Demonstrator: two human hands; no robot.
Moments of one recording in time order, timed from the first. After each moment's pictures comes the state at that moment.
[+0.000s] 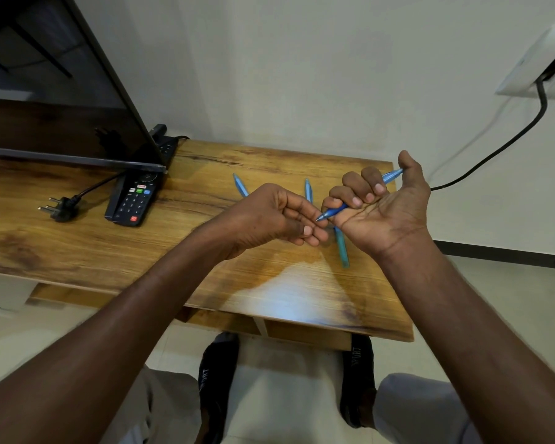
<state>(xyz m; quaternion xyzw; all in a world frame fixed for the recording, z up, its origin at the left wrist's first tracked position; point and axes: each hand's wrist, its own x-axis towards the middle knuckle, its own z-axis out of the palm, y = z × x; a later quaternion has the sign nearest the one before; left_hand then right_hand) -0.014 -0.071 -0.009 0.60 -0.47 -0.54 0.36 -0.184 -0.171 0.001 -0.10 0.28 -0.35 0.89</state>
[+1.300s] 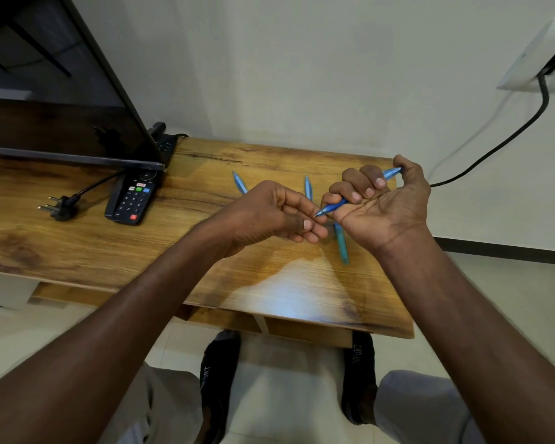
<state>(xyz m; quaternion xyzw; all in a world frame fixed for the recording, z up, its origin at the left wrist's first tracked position) -0.013 -0.071 -0.010 0.59 -0.47 -0.54 0.36 -0.183 -0.172 -0.002 -0.07 0.27 -0.36 0.89</state>
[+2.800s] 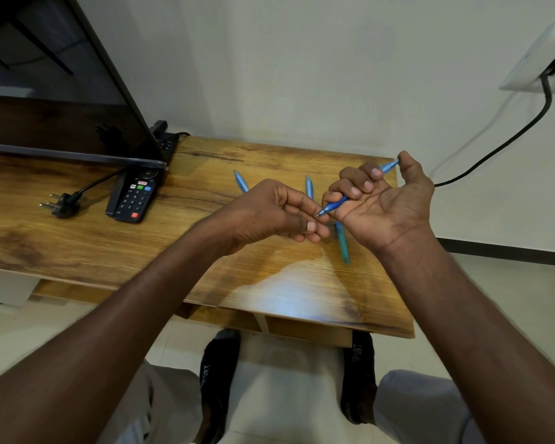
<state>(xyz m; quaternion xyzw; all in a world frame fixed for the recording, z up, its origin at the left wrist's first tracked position) -0.013 -0.070 -0.008 0.59 -0.47 -0.54 0.36 -0.184 -0.172 -0.001 -0.07 0.26 -0.36 0.90</state>
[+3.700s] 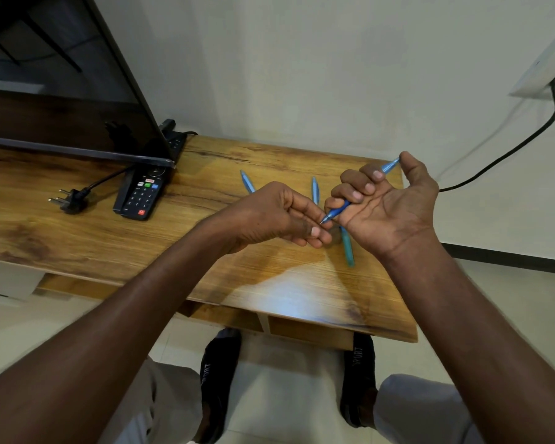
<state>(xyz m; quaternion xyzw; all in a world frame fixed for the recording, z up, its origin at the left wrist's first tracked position) -0.010 -0.068 -0.006 0.60 -0.48 -0.54 0.33 -0.182 -0.169 0.001 -0.12 0.25 -0.33 0.90</state>
